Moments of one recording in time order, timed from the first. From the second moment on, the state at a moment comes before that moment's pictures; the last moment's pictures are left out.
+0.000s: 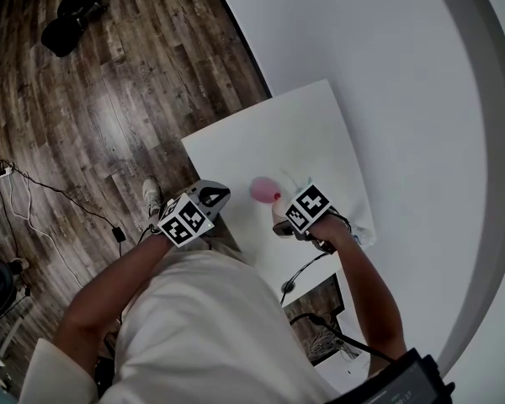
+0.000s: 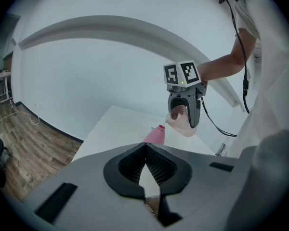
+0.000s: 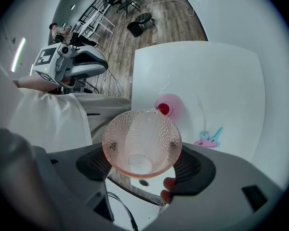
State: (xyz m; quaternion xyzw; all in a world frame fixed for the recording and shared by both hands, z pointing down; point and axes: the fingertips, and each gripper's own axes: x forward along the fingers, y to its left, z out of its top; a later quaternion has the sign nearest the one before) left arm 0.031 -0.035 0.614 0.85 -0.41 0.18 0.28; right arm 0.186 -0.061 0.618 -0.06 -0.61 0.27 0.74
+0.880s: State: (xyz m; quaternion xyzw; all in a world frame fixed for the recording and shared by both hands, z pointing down) left arm 0.030 -0.038 0.617 0.85 -0.41 0.18 0.28; right arm 0.188 -0.059 0.615 -0.06 -0.60 0.27 0.75
